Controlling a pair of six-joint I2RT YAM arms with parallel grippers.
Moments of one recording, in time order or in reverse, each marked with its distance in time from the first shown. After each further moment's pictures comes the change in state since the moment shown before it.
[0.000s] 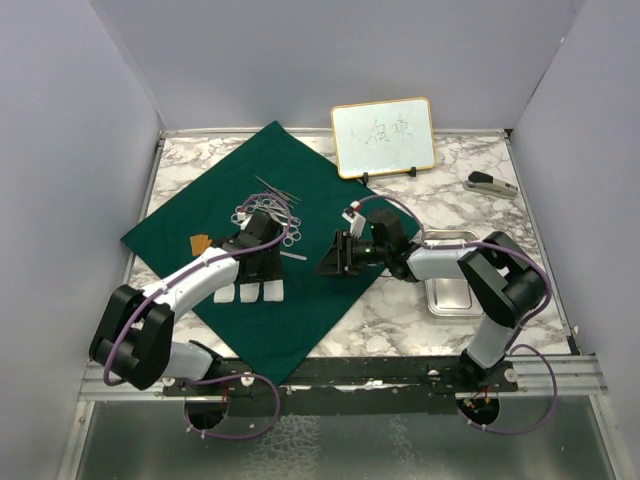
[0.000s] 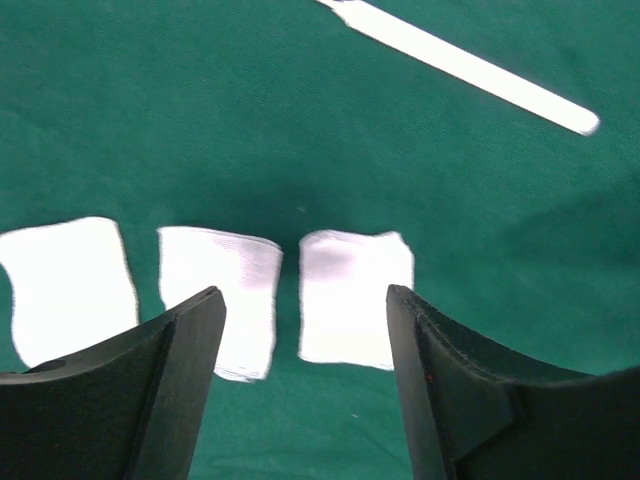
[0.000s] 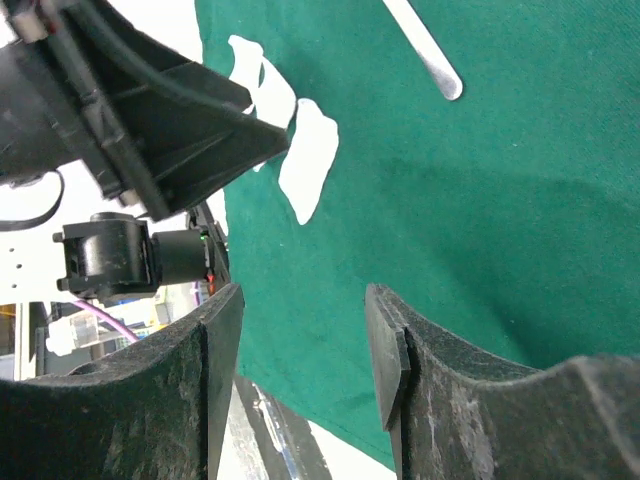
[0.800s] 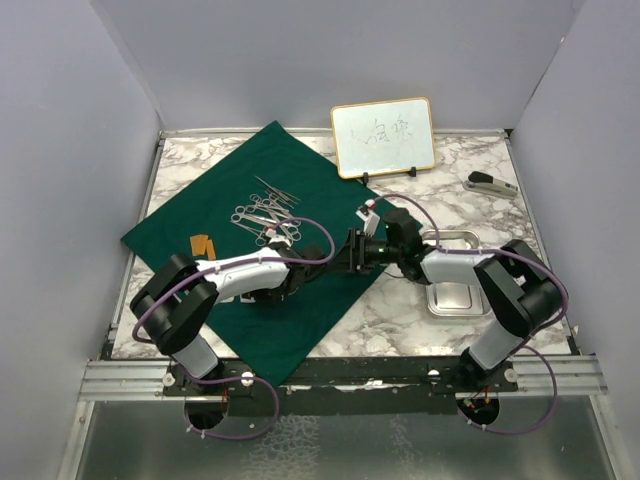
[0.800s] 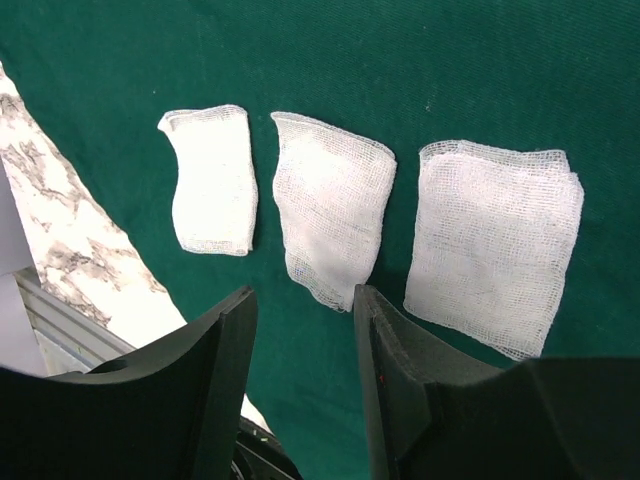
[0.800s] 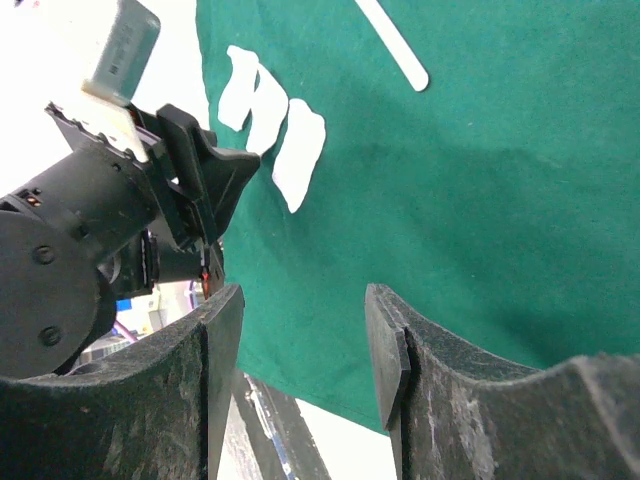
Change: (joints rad) left arm -0.325 0.280 0.151 -0.438 -0.480 -0.255; right arm -0.045 -0.077 -0.063 -0.005 -0.007 -0.024
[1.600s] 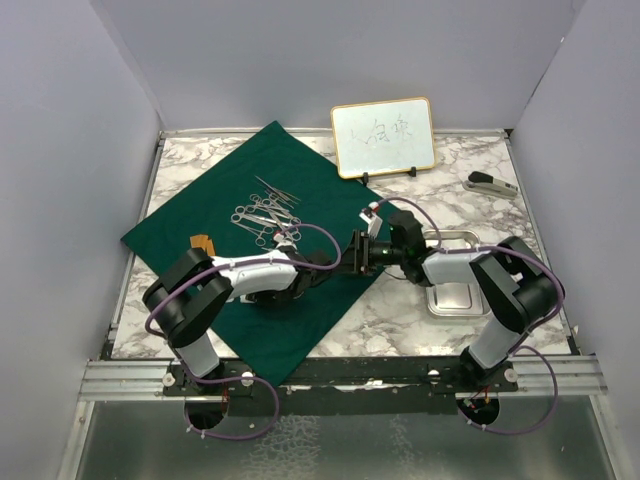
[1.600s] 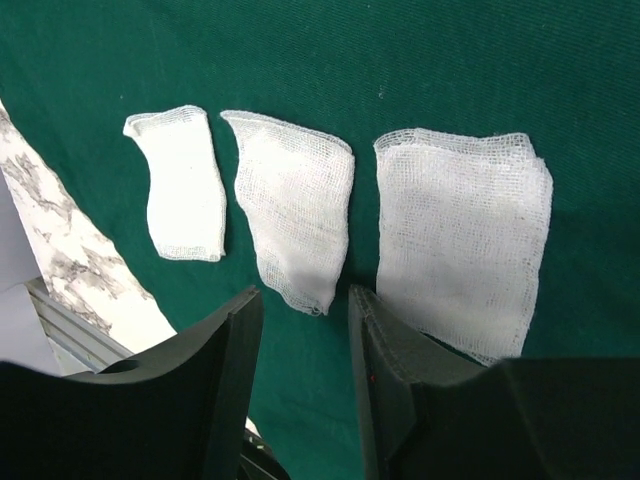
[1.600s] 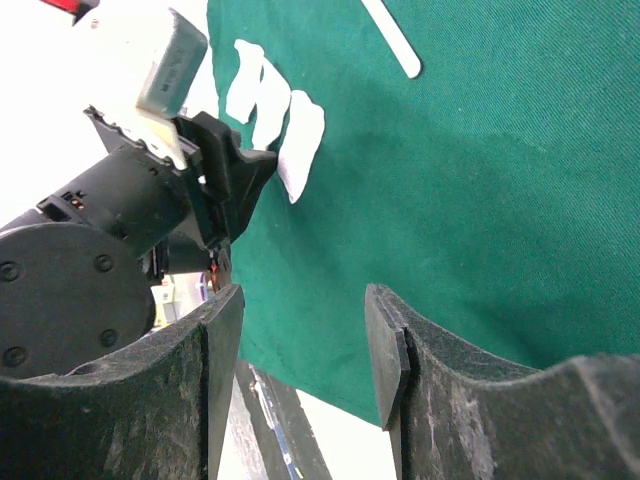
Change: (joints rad) left arm -0.037 0.060 0.000 0.012 -0.003 0.014; right arm -0.048 0.013 -0.053 0.091 -0.064 0.024
